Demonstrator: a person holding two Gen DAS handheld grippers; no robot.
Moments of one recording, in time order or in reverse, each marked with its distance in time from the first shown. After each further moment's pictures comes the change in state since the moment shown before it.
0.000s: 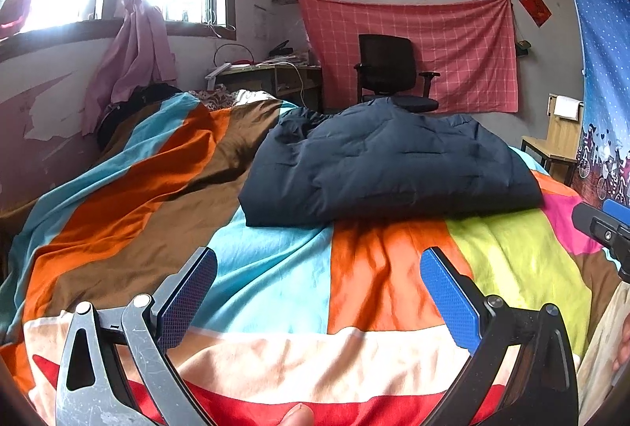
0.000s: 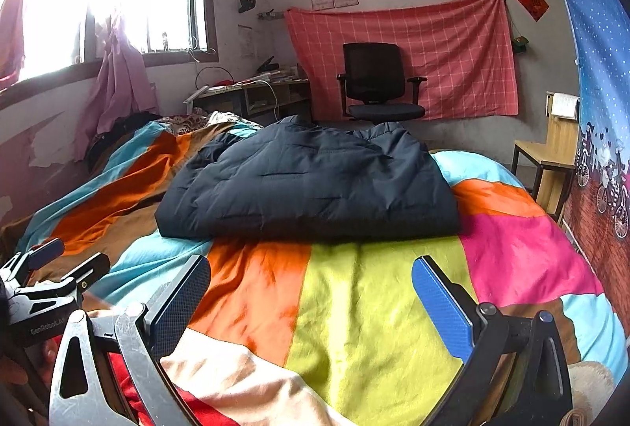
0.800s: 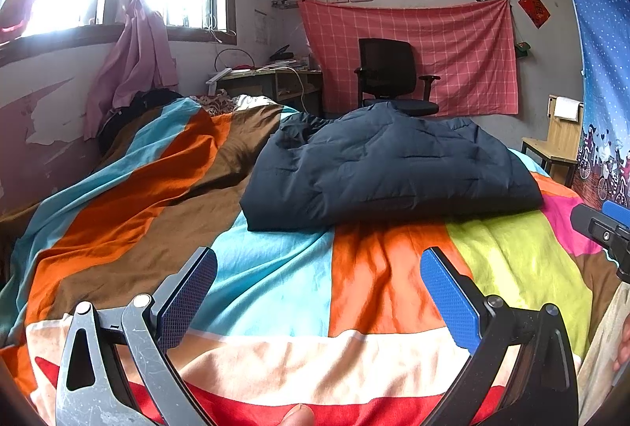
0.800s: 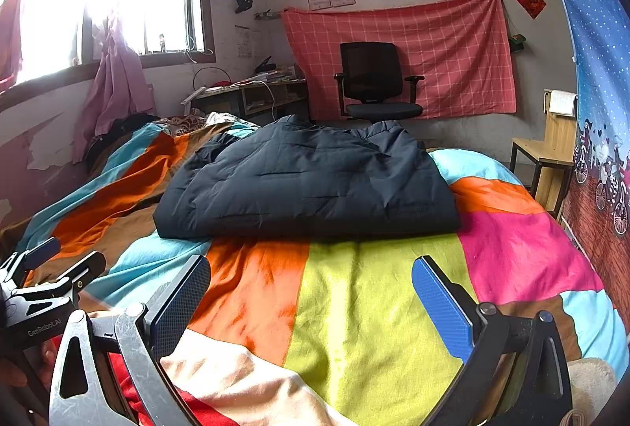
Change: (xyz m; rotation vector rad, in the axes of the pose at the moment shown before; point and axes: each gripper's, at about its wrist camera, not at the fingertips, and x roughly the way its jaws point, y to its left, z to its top) left arm -0.002 0.001 0.001 0.004 -0.010 0.003; right arm 0.001 -0.002 -0.002 0.004 0.002 0.002
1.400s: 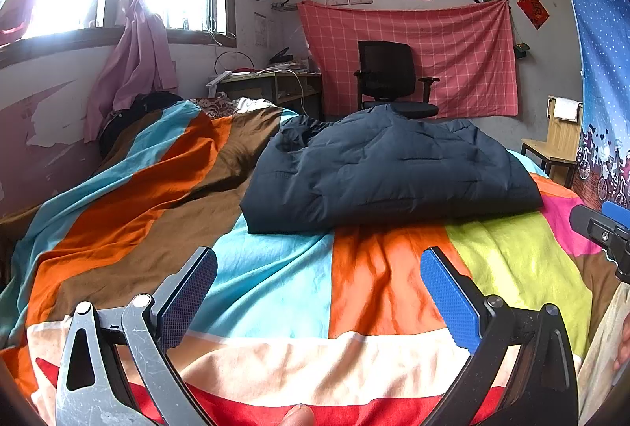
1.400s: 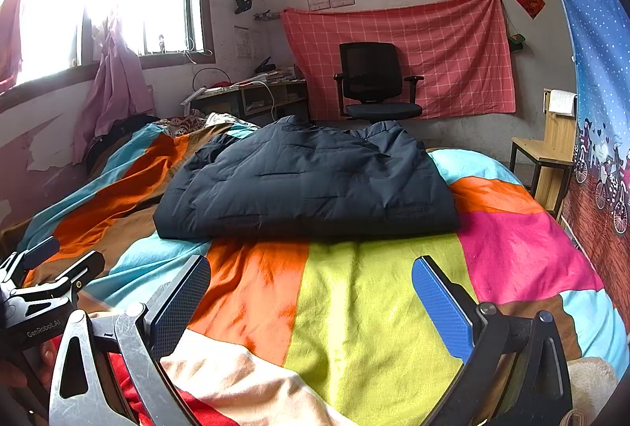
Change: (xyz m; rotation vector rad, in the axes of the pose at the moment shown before) left arm -0.001 0.001 0.003 0.001 -0.006 -0.001; right arm 0.000 0.001 0.000 0.001 0.000 -0.002
